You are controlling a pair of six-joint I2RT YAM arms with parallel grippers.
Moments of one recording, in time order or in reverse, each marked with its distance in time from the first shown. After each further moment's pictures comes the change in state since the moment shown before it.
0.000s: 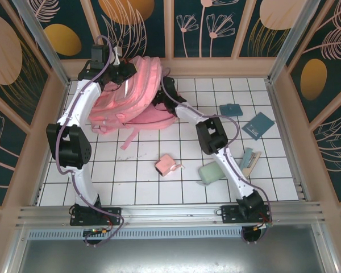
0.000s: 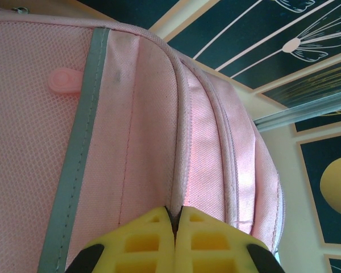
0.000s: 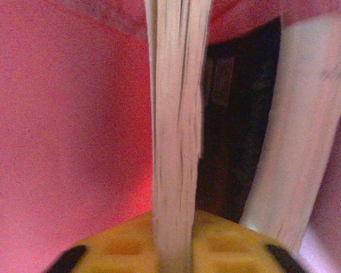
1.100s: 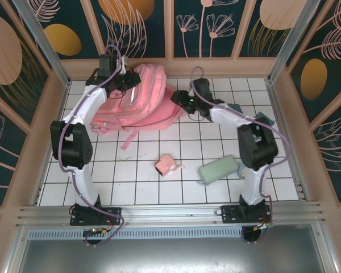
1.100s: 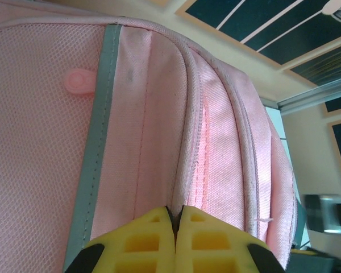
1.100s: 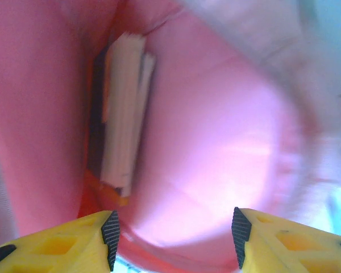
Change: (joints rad) left arm -0.027 0.006 -0.161 0.103 -0.043 0.074; right arm -0.156 -0.904 -1.022 -0.241 0.257 -0.374
